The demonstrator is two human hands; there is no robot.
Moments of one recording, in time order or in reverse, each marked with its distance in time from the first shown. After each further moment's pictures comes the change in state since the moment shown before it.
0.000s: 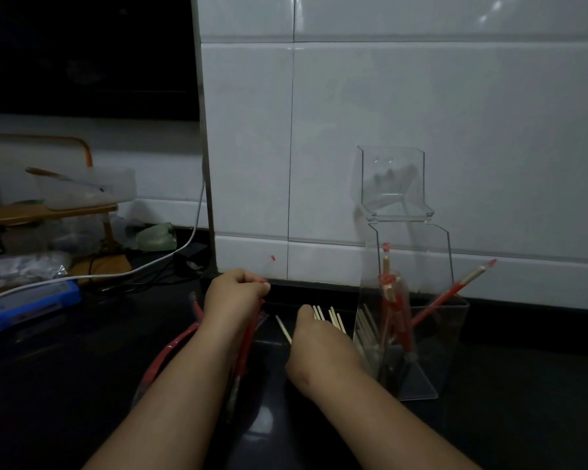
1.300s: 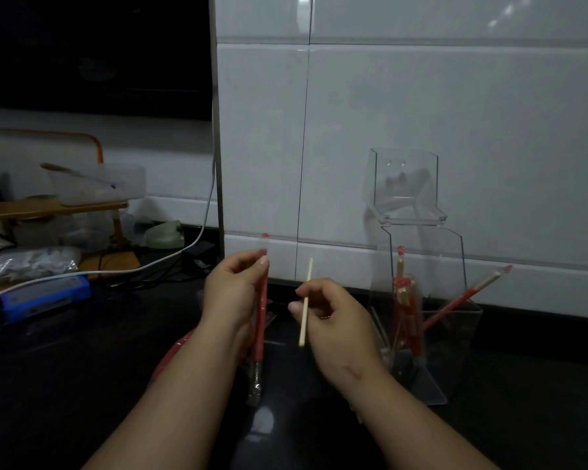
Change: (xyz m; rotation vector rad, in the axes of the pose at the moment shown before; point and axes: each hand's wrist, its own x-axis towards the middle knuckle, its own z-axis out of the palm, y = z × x) left_hand 0.000 0.010 -0.003 -0.451 0.028 0.025; right_hand -0.005 0.006 -0.011 0.923 0.367 -0.221
